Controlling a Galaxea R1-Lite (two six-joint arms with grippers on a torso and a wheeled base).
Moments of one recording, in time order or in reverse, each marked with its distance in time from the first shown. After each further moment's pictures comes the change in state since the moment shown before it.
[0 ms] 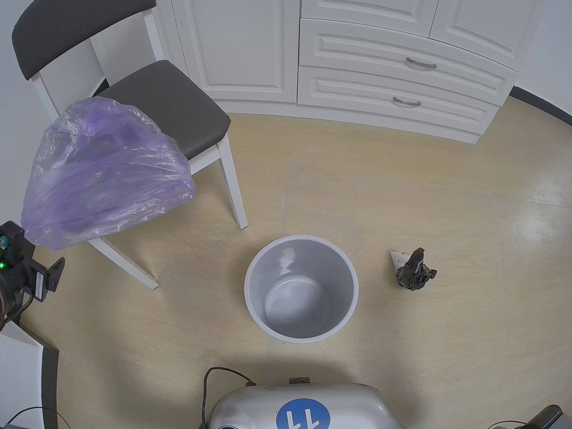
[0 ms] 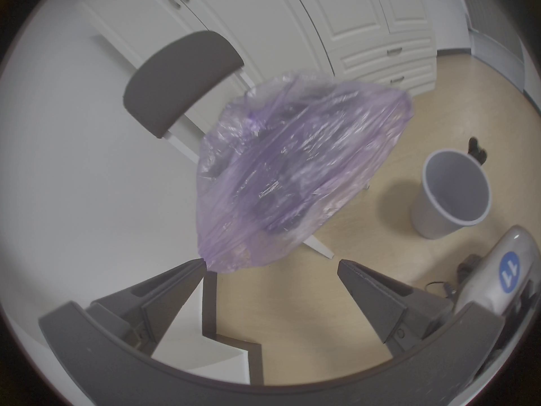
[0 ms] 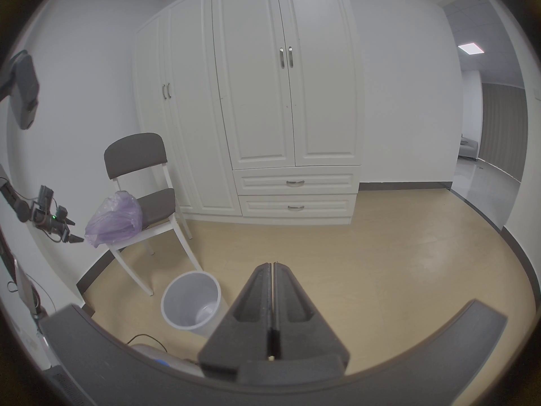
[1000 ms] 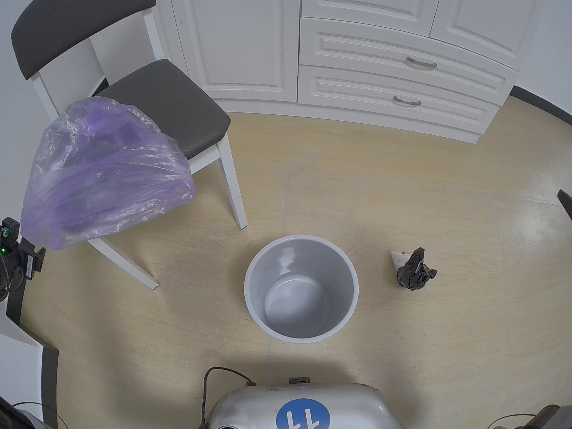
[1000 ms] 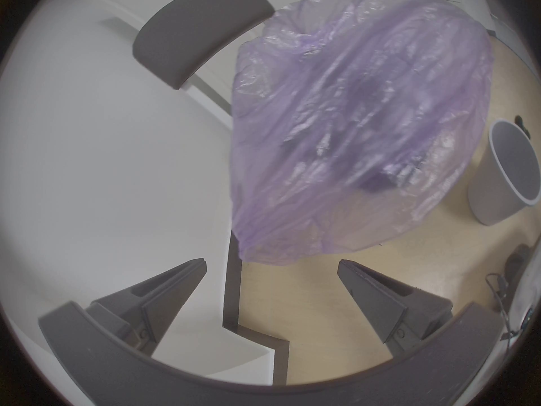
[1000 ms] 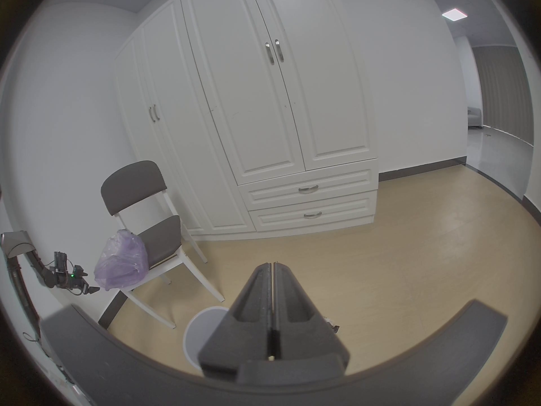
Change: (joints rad) left arm 0.388 0.415 -0.027 -0.396 -0.189 0.103; right arm 0.074 0.394 -0.182 -0.247 -0.006 0.154
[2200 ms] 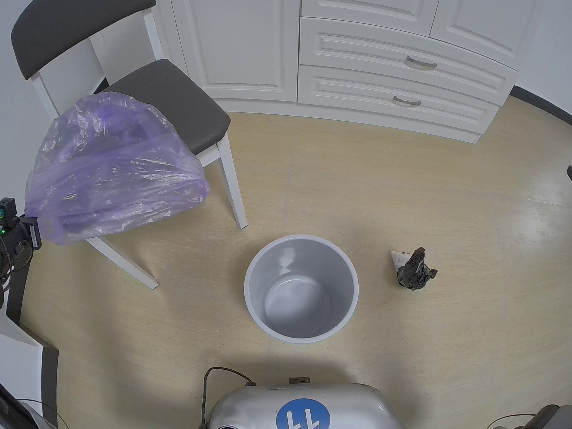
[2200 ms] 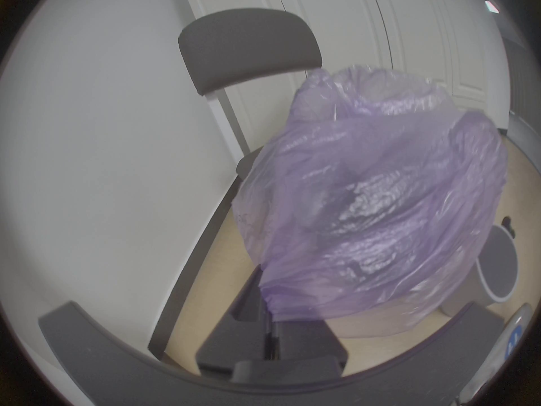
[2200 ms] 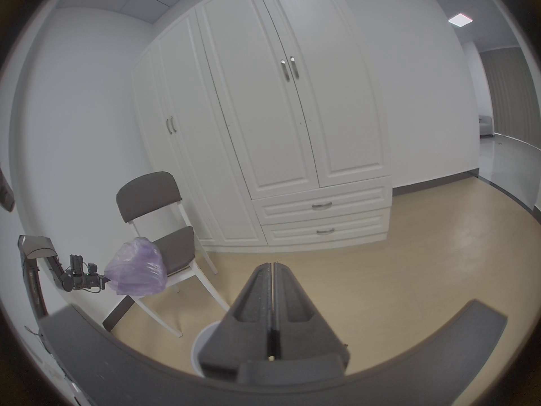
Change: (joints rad) left arm 0.019 0.149 -0.070 -0.250 -0.249 -0.384; right arm 0.068 -0.021 -0.074 0.000 -0.005 -0.039
